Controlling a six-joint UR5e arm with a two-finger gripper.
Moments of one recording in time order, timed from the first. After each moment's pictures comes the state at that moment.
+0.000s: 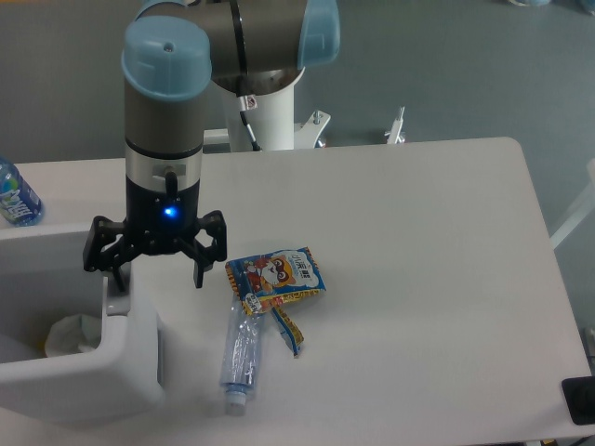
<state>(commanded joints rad) 2.17 -1.82 -1.46 -1.05 1.33 -0.14</state>
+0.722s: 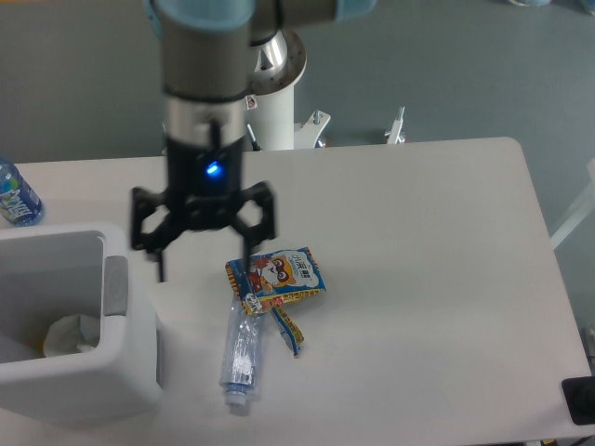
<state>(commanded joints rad) 2.37 -1.72 -1.35 -1.06 1.48 0.11</state>
